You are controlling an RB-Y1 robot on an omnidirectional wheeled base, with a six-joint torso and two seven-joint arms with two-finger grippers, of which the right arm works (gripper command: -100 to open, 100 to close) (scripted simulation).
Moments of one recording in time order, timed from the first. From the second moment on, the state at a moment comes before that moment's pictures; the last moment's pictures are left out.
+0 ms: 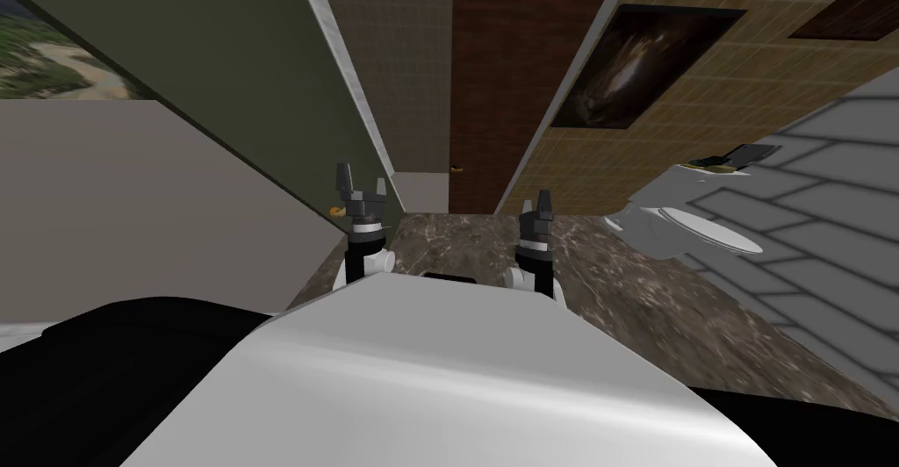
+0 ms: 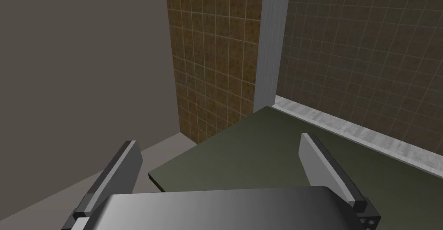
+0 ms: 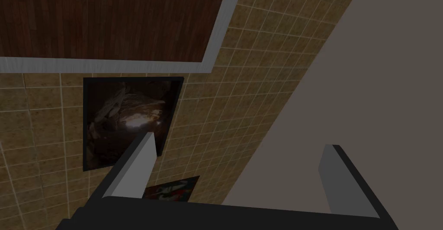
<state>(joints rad) 0.46 0.00 0.06 -2.22 0.11 -0.42 0.08</state>
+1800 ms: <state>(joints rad) 0.32 -0.08 0.03 -1.83 -0.01 -0.51 0.09</state>
